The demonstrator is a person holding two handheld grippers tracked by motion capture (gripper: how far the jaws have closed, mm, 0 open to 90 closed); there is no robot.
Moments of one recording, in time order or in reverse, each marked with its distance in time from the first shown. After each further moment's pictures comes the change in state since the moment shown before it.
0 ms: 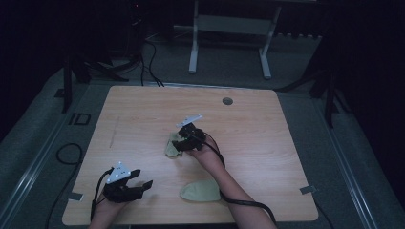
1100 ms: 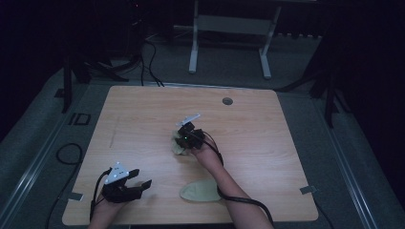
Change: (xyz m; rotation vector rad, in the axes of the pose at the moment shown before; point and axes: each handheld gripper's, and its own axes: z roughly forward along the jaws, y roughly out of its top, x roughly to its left) left arm 0.001 -0.001 -0.002 -0.017 0.008 -0.007; right arm -0.009 -0.002 0.000 0.030 0.014 0.008
